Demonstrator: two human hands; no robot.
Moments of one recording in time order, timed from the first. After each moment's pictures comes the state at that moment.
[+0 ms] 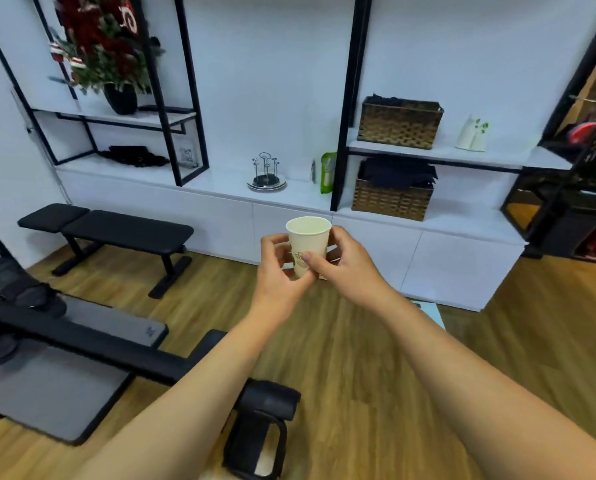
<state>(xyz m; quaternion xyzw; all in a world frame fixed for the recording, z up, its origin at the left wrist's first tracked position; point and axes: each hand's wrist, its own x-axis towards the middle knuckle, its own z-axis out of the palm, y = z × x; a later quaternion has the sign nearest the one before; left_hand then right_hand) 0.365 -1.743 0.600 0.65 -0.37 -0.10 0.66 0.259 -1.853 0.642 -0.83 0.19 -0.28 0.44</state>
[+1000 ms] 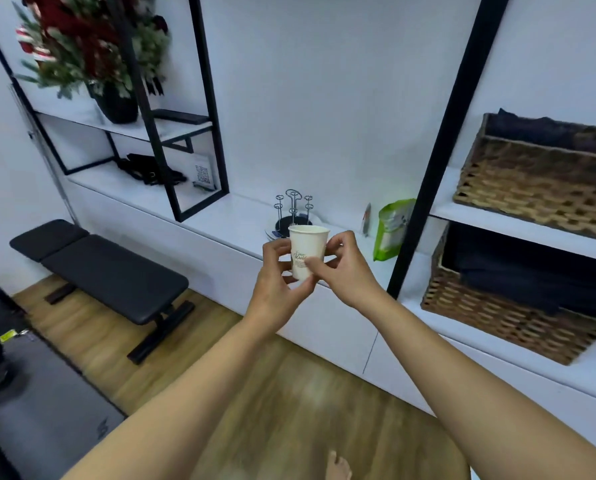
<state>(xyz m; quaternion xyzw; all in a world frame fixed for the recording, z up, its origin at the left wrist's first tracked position) 0.835 -2.267 0.549 0.71 -0.32 -0.03 0.63 0.767 -2.407 0.578 -0.80 0.17 -0.21 0.53</state>
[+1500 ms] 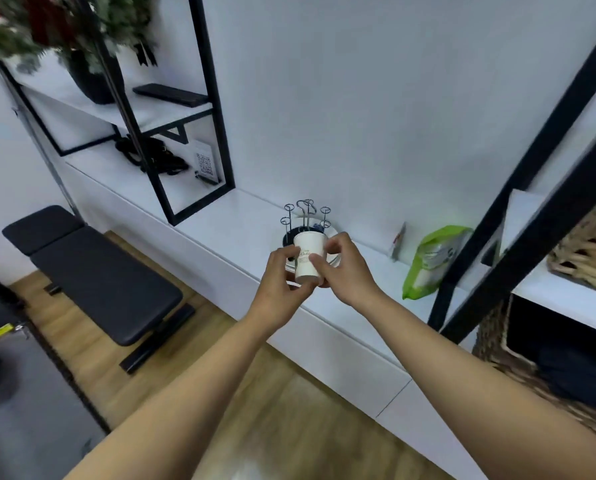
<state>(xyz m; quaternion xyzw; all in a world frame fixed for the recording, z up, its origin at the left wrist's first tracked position) 1.052 -2.424 0.517 0.77 -0.25 -0.10 0.57 1.010 -2.575 0.530 -0.82 0.17 -0.17 0.52</state>
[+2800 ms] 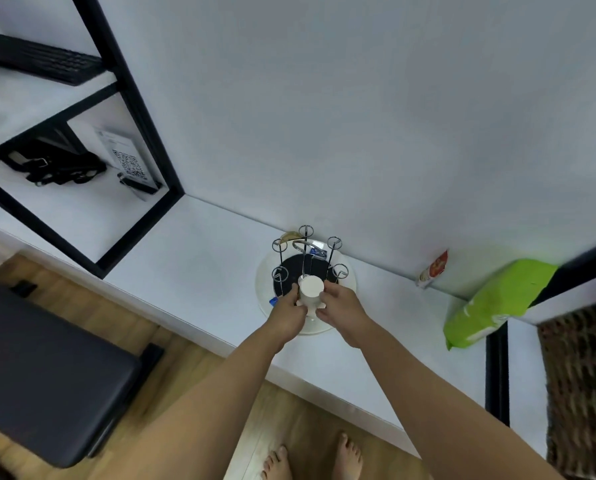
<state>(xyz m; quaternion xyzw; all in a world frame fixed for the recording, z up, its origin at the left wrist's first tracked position) 1.375 -2.572 0.364 0.77 -0.11 -0.45 0.45 1.295 -2.683 0.369 -0.59 0.41 -0.01 0.69</state>
